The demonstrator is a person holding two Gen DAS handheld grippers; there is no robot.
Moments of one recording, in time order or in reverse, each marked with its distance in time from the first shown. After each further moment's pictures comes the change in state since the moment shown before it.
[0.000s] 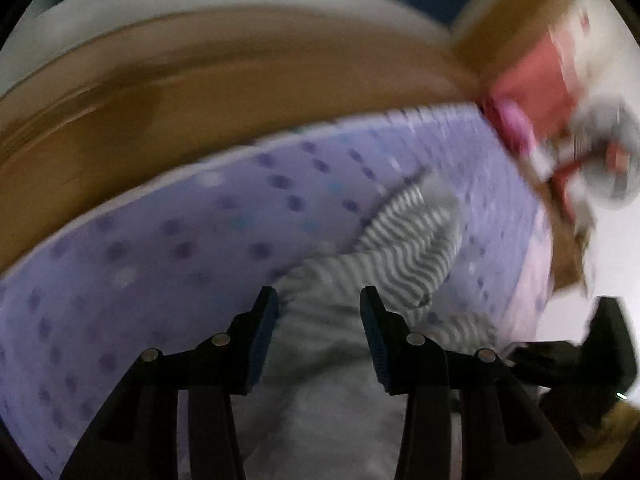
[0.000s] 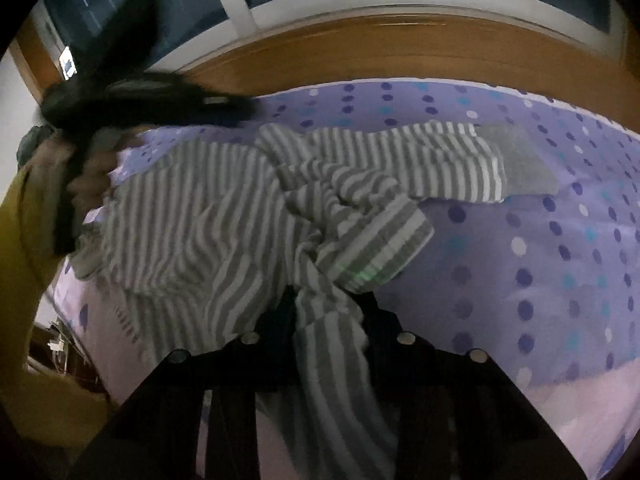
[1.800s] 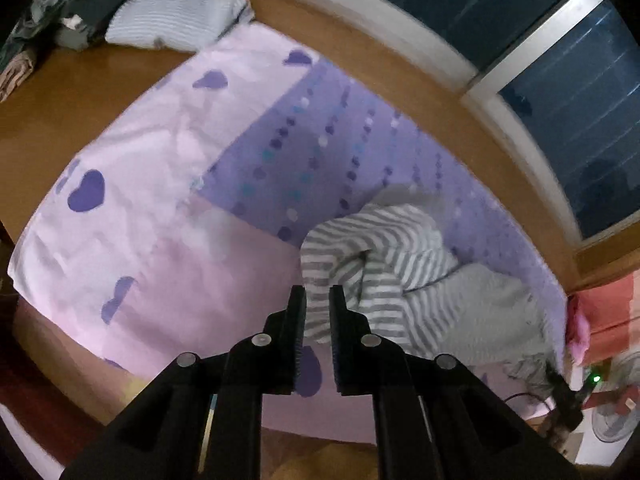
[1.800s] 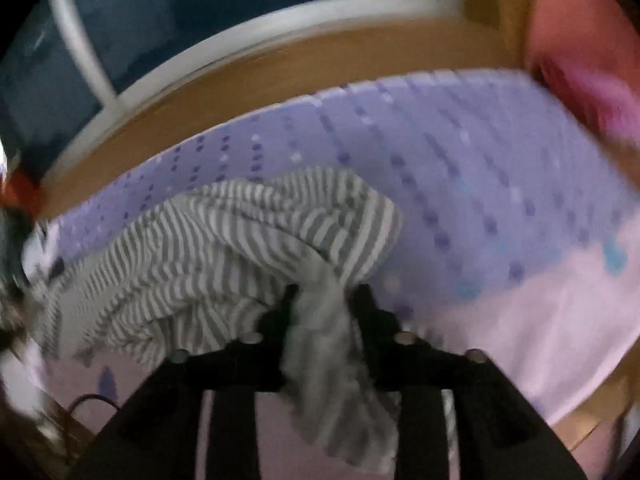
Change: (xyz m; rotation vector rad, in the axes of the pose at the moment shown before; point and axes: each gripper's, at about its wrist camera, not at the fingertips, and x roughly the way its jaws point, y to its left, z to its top) left arm -0.207 0.087 -0.337 -0.920 -0.392 0.304; right arm -0.078 -0.151 -0.050 0.337 -0.140 -0.203
